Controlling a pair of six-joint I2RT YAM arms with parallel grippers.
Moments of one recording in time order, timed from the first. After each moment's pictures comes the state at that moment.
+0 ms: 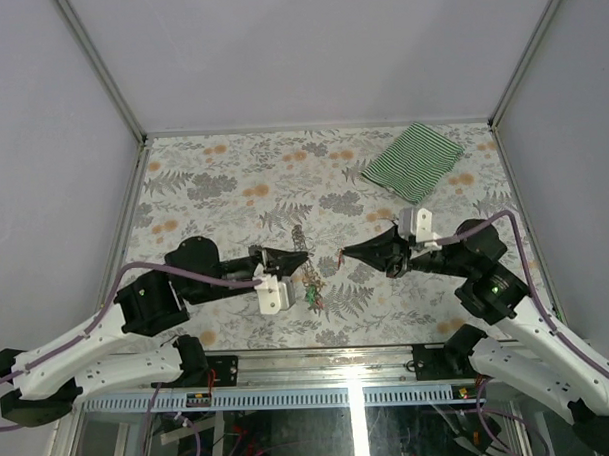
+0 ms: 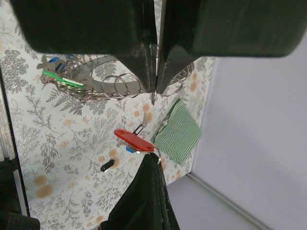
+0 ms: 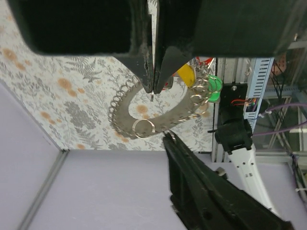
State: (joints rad) left arm -1.11 0.79 1.01 -0.38 0.18 0.71; right arm 0.68 0.70 0.75 0.08 -0.69 -0.04
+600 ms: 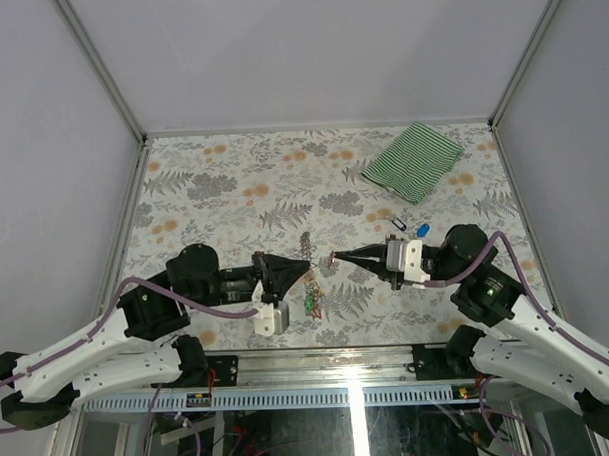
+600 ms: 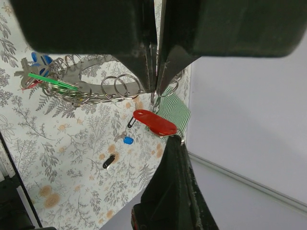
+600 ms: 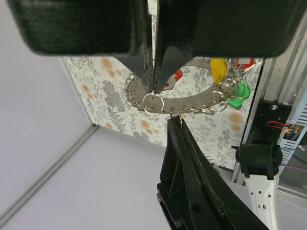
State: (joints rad) left arm -1.11 0.74 0.92 -0.34 0.31 0.92; right arm 0.84 0.71 0.75 0.07 -0.62 -0.42
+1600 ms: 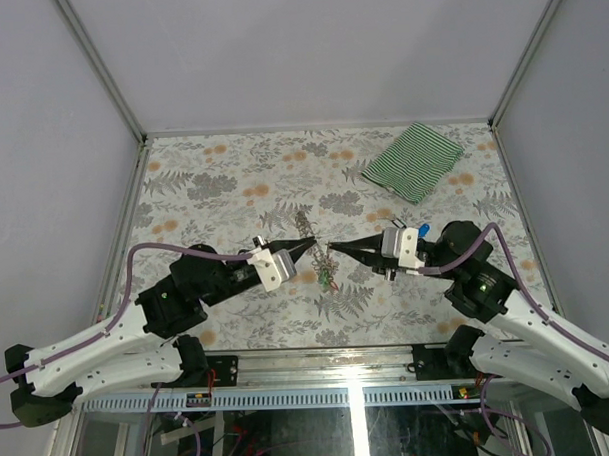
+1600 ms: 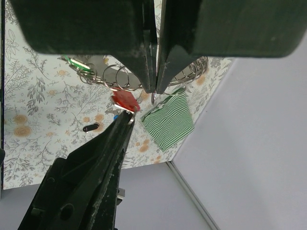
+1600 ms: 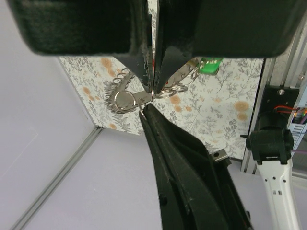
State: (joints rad) left arm -1.11 0.78 0.83 0.02 0.05 0.47; right arm 0.85 0.75 0.76 0.12 -0.56 -0.37
